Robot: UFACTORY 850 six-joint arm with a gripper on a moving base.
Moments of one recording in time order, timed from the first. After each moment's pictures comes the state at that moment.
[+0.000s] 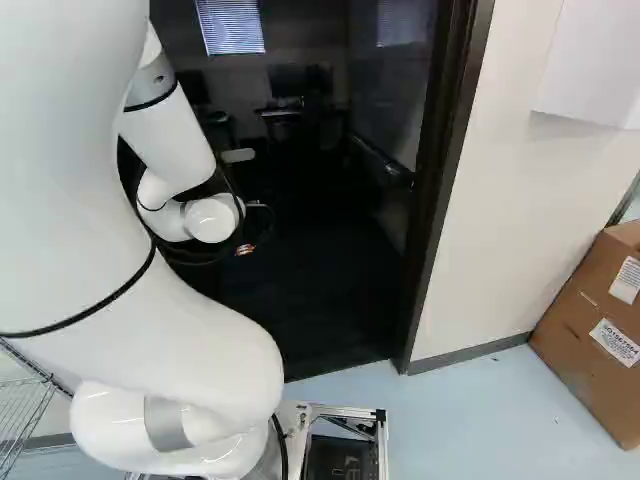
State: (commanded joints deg) arm 16.5 5.6 -21.3 -3.0 43.6 0.0
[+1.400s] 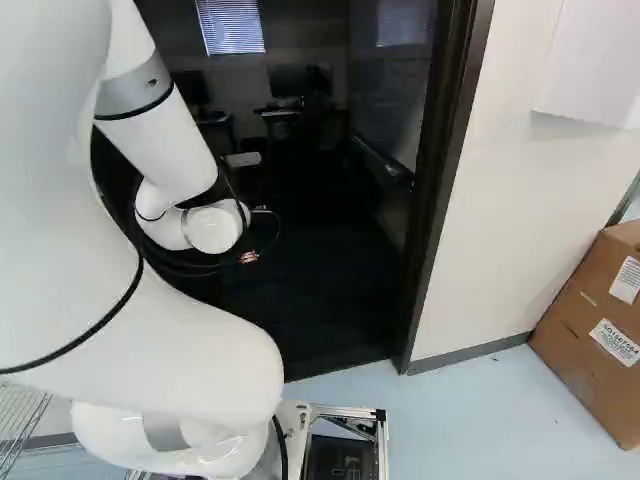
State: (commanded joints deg) arm 14.8 8.9 -18.2 -3.0 43.6 0.0
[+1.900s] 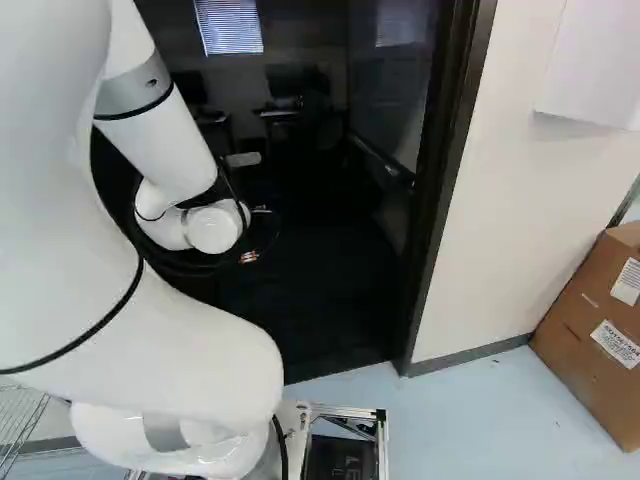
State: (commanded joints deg) arm 14.8 8.9 -18.2 -3.0 43.6 0.0
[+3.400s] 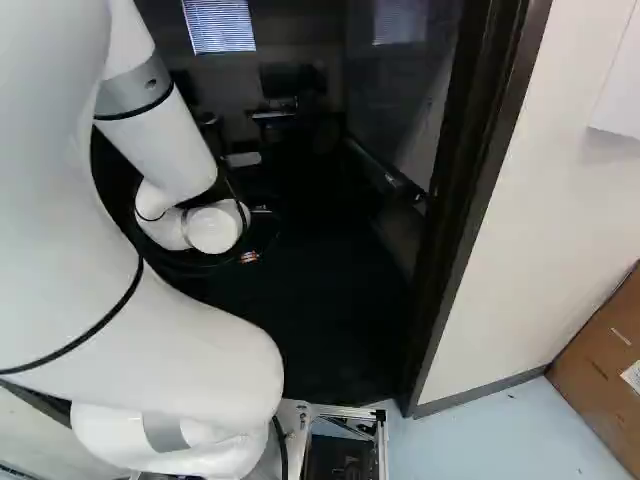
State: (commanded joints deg) arm 14.8 8.9 -18.2 -3.0 43.6 0.0
